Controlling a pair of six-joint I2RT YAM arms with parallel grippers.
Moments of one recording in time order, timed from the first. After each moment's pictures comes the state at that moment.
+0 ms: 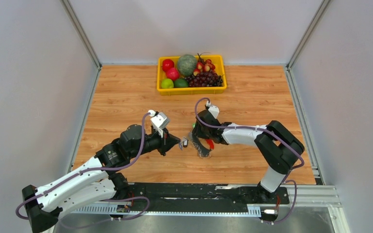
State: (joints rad) left arm -0.92 0.71 0.64 -0.21 0.10 -0.28; right arm 0.80 1.70 0.85 0.02 0.20 0.91
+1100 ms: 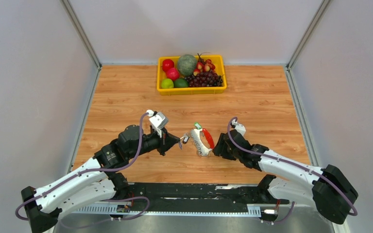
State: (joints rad) left arm -0.92 0.69 0.64 -0.20 0.10 -0.28; right arm 0.81 1.03 0.44 -0.26 0.20 0.93
